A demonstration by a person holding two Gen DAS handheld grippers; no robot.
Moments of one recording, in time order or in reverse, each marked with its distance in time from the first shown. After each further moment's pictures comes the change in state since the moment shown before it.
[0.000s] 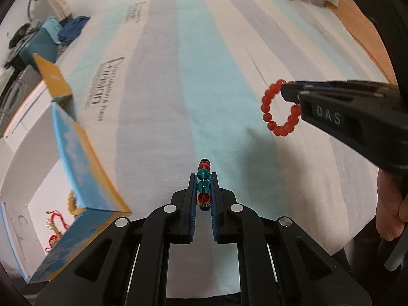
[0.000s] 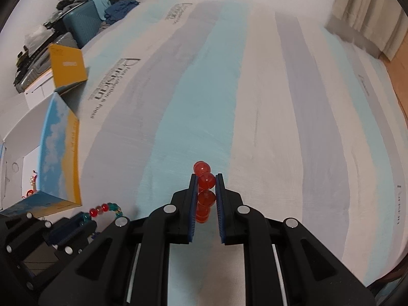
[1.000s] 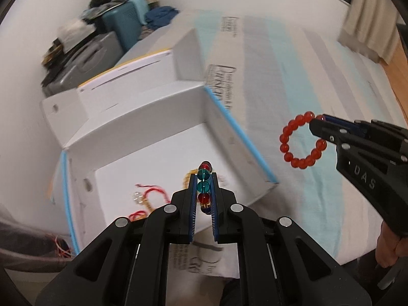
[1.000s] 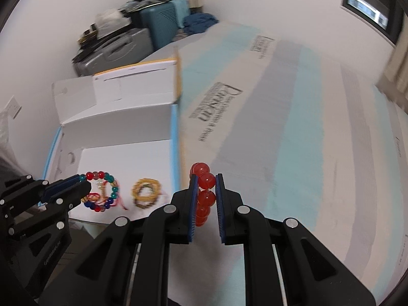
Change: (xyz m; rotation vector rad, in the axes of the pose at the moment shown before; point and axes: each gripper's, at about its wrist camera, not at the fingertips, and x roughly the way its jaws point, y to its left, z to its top) left arm -0.103 0.201 -0.056 -0.286 -0.074 0.173; right arm -0.065 0.211 0.027 -0.239 -0.108 0.179
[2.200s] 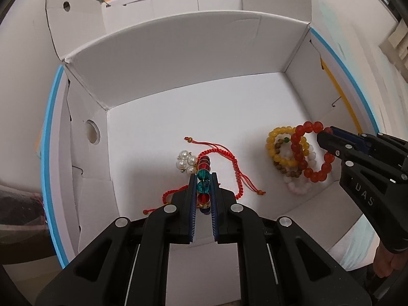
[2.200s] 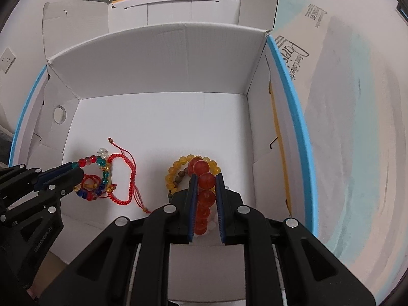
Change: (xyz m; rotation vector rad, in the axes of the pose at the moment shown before) left arm 0.117 0.114 -0.052 -0.171 0.215 0.012; right arm 0.147 0.108 -0.018 -0.127 0.238 0.029
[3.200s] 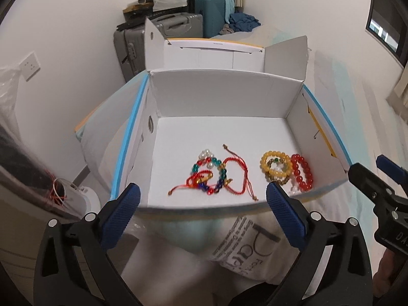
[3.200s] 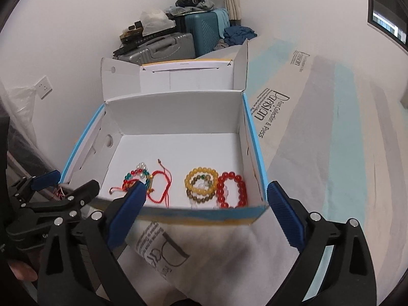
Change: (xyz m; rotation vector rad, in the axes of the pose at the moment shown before) left arm -0.100 0.001 -0.091 -0.213 -0.328 0.080; right arm -0.119 -0.020 -0.085 0.030 -0.370 0.087
